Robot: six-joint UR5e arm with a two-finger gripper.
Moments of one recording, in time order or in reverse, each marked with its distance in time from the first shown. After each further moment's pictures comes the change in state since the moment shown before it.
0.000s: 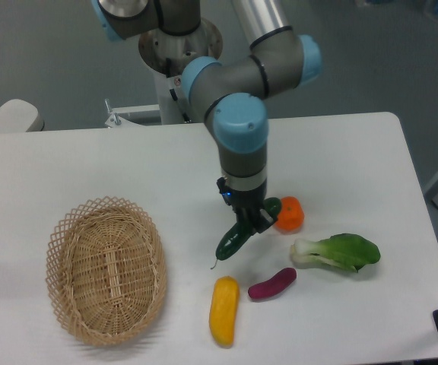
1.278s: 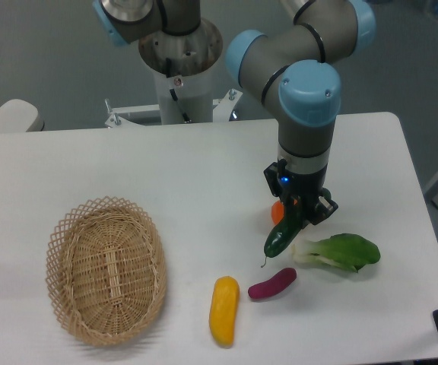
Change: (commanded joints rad) arm 0.158 -0.008 0.308 -0.259 -0.068 0.061
